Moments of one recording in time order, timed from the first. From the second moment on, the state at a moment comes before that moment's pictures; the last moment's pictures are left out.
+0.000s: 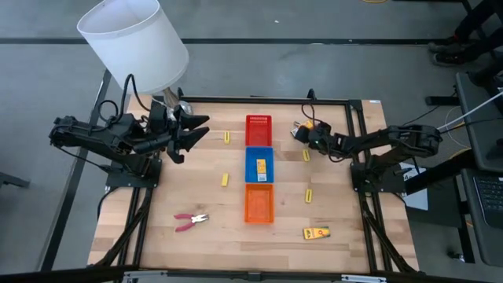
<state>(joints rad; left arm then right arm) -0.21 0.83 0.91 0.23 -0.46 -0.30 -0.38 1.44 0.32 0.33 0.38 1.39</state>
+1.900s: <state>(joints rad) -0.21 0.83 0.91 0.23 -0.46 -0.34 -0.49 1.52 0.32 0.45 0.35 1.27</state>
